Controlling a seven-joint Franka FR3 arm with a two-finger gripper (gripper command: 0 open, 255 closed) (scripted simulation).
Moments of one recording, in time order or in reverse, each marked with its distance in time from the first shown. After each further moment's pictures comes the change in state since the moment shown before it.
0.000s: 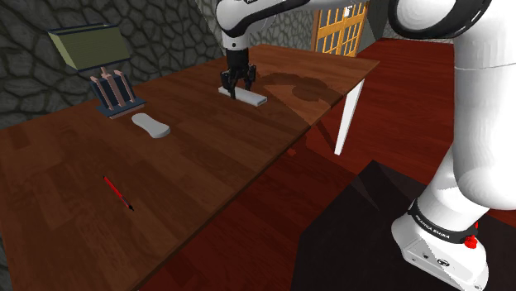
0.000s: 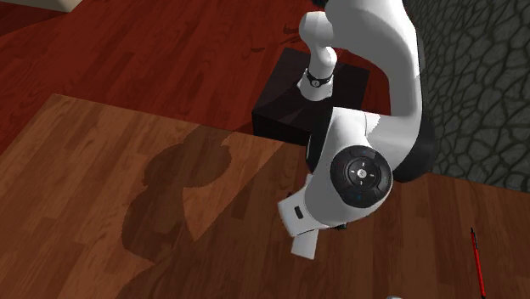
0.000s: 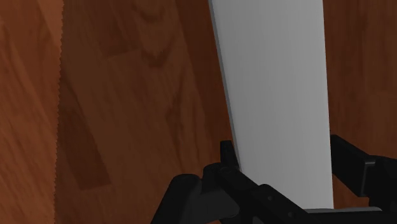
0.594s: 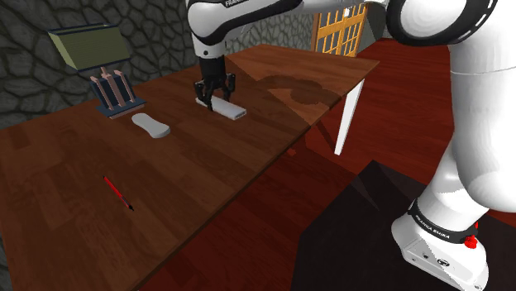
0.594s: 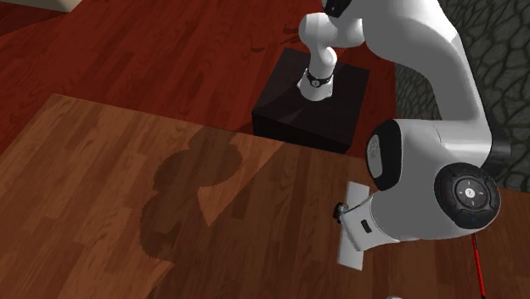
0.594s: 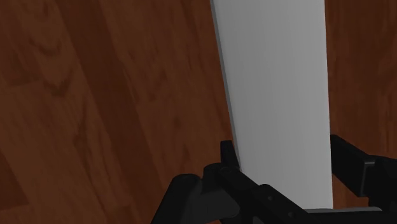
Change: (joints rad) arm 0.128 0.029 0.048 0.048 -0.022 -0.016 0.177
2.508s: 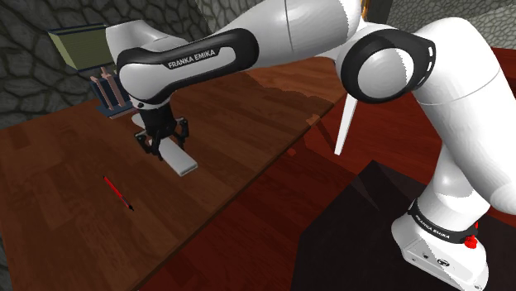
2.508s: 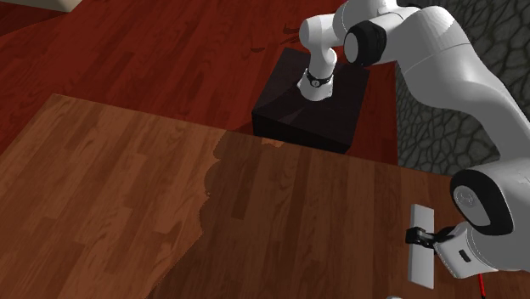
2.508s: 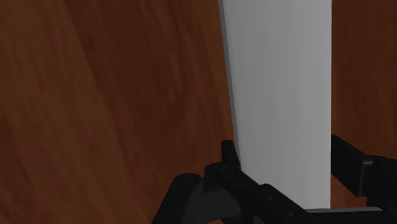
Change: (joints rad) arm 0.255 0.310 0.054 0.323 -0.056 -0.013 0.299
